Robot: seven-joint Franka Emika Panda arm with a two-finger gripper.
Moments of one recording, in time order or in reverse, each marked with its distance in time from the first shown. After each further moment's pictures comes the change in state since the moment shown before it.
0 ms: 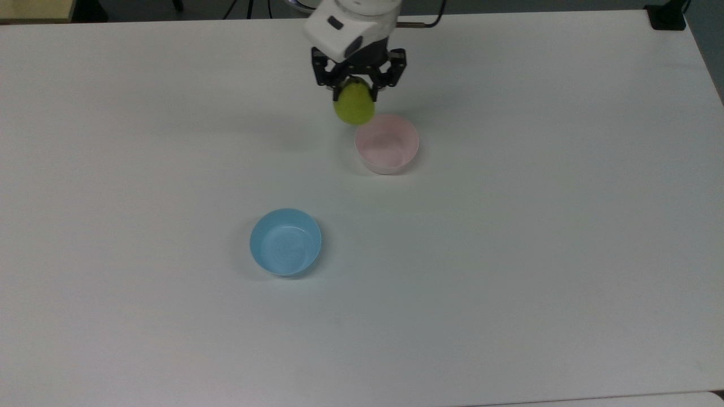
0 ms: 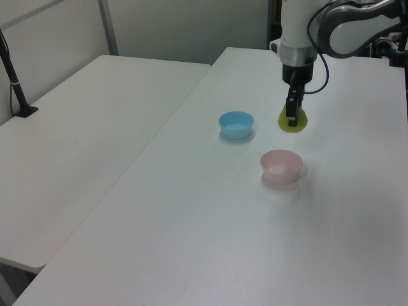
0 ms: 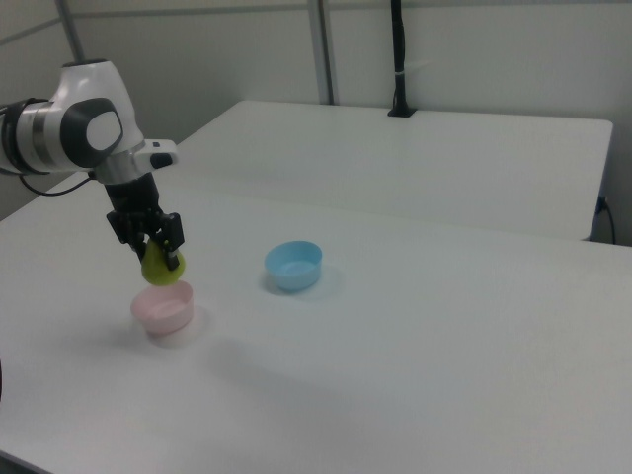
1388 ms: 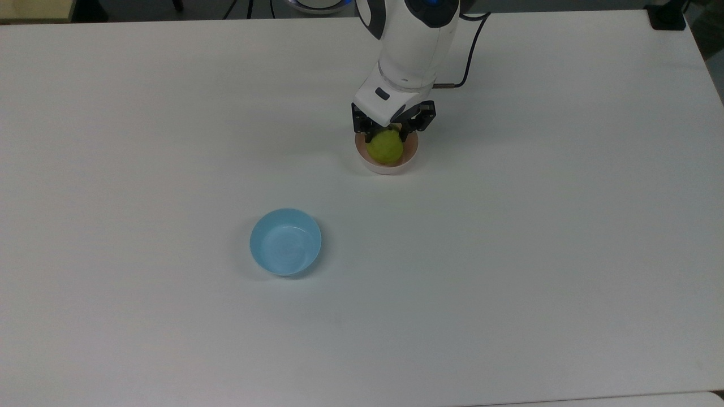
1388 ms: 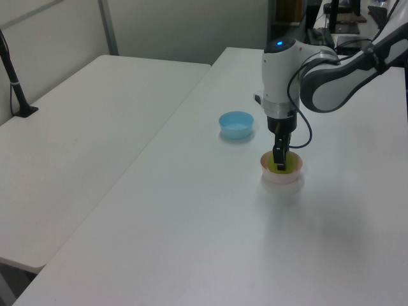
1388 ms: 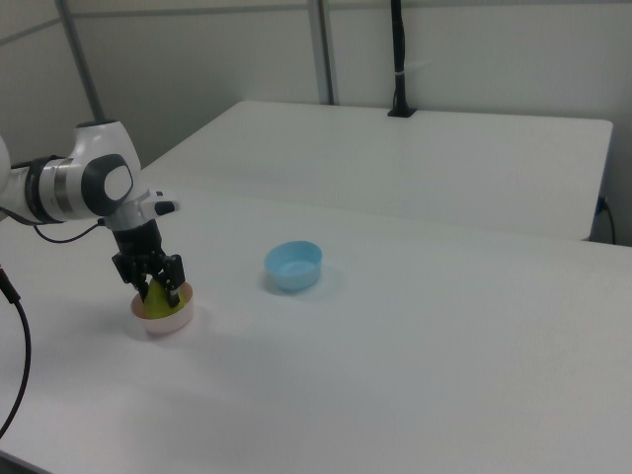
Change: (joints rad) arm 0.073 0.210 0.003 -0.002 0.002 0.156 0.046
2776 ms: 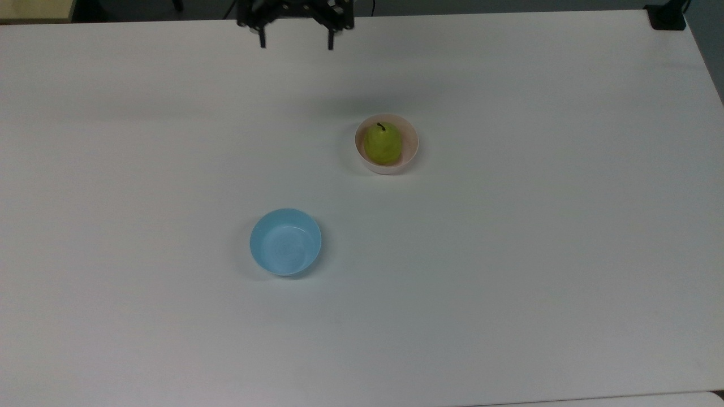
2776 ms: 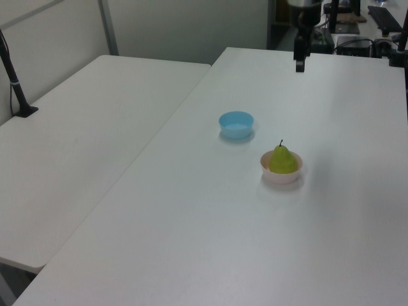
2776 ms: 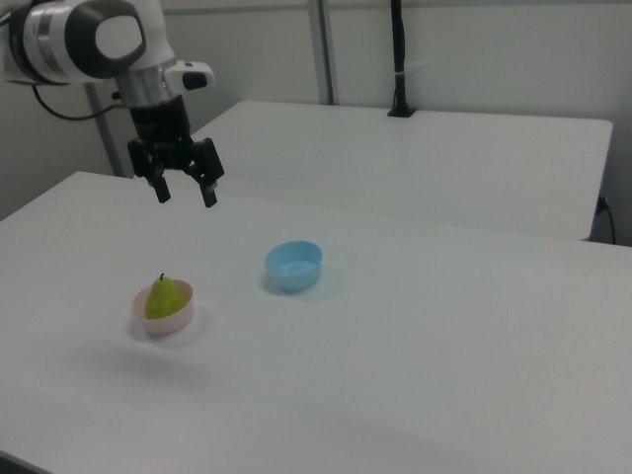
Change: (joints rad) arm -0.226 -0.239 -0.018 0.294 0.000 -0.481 -0.232
